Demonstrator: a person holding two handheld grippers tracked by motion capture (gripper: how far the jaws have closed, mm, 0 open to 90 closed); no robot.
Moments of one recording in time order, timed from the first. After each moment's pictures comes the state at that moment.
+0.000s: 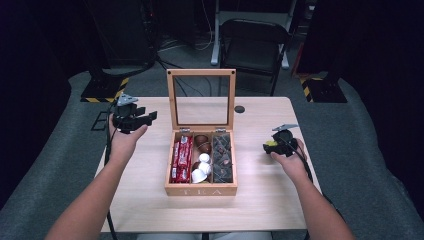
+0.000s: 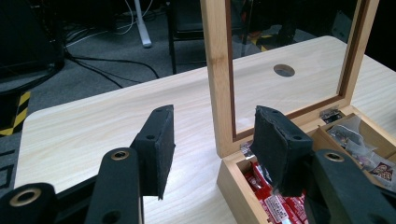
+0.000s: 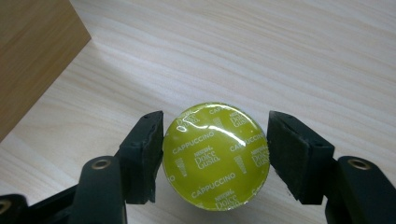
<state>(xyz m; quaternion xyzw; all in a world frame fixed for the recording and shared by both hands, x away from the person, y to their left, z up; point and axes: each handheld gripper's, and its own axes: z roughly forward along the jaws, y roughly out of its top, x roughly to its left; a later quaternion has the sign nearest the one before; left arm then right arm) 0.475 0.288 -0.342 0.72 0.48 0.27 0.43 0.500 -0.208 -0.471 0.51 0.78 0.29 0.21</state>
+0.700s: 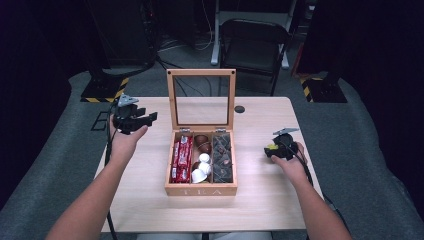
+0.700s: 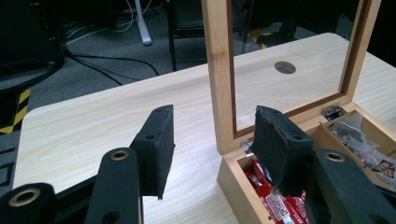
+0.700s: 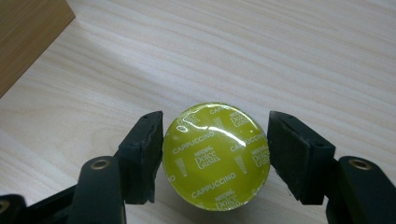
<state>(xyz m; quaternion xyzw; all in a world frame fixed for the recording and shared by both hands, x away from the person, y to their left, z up) 0.476 0.287 -0.345 0.72 0.48 0.27 0.42 0.497 -0.212 -0.485 0.51 0.78 0.28 0.21</state>
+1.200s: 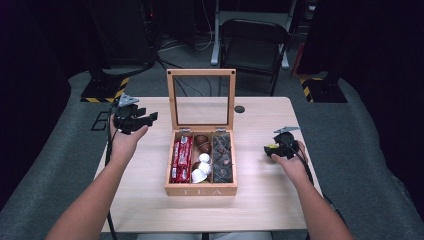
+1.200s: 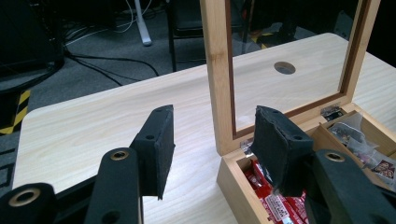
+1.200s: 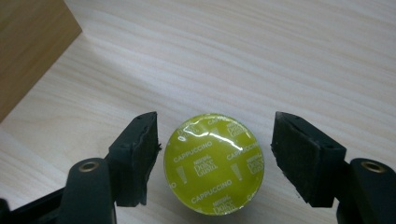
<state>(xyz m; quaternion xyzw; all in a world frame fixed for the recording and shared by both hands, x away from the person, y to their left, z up) 0.475 0.286 -0.345 0.72 0.48 0.27 0.42 0.497 -0.213 -0.476 0.51 0.78 0.29 0.22</state>
